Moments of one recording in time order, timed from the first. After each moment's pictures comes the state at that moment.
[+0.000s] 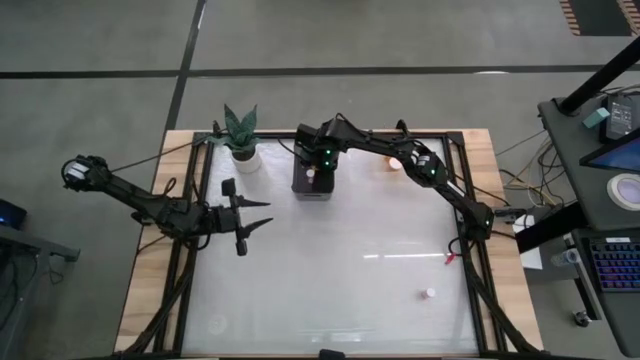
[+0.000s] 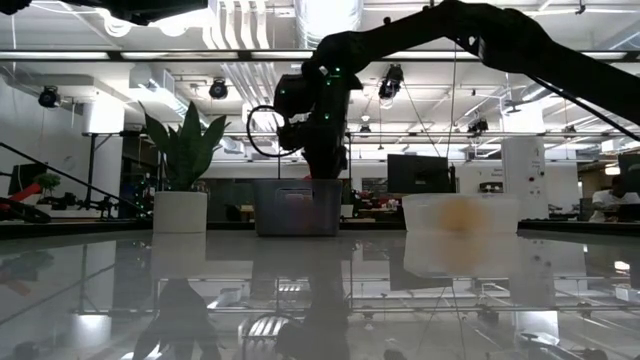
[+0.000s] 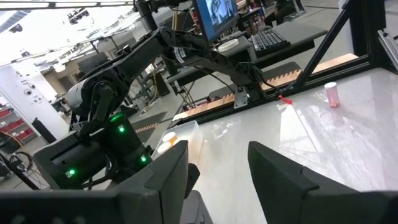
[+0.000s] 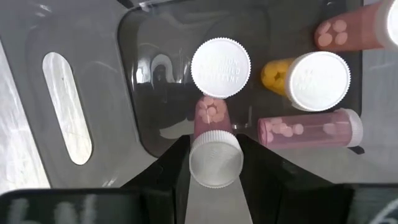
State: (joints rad) left arm -0.41 0.74 0.49 0.23 -0.64 0.38; right arm -0.38 2.45 2.34 -1.27 -0.13 -0.22
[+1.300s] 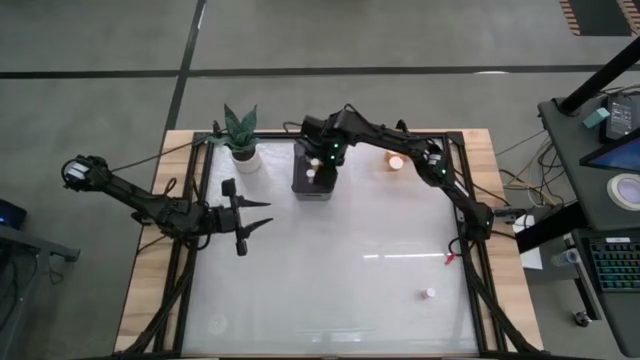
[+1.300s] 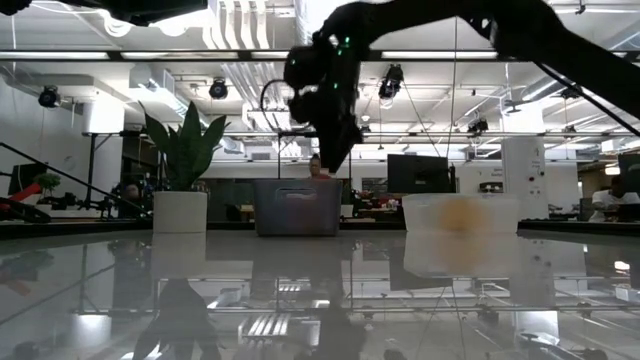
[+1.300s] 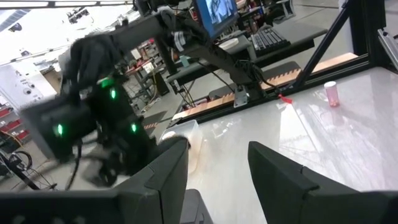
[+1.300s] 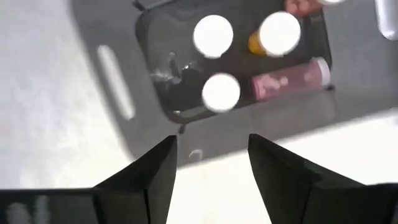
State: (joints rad) left arm -0.41 0.74 0.49 0.23 -0.64 0.38; right arm -0.38 2.36 2.35 -1.38 -0.13 -0.07
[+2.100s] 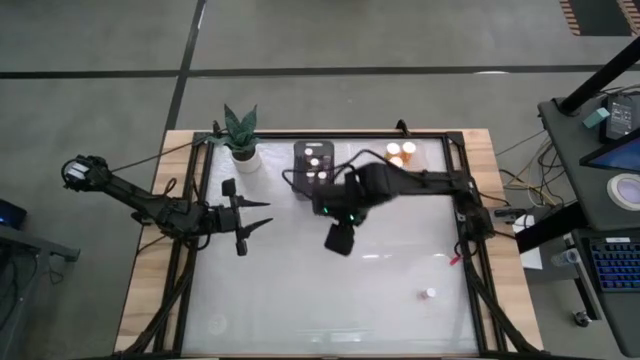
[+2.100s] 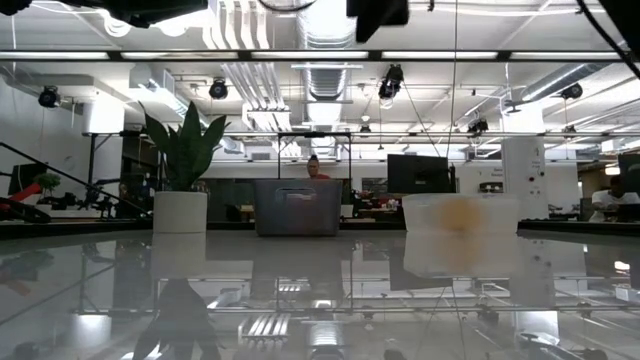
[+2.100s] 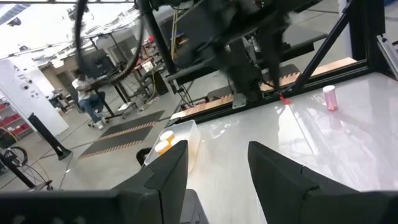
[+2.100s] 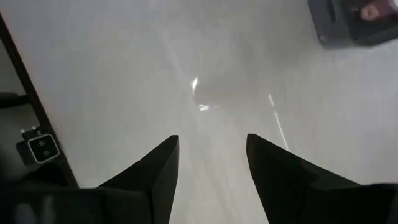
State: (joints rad) left arm -0.41 0.74 0.49 0.23 -0.64 0.35; right arm 0.08 2.09 2.35 -1.55 -0.10 0.43
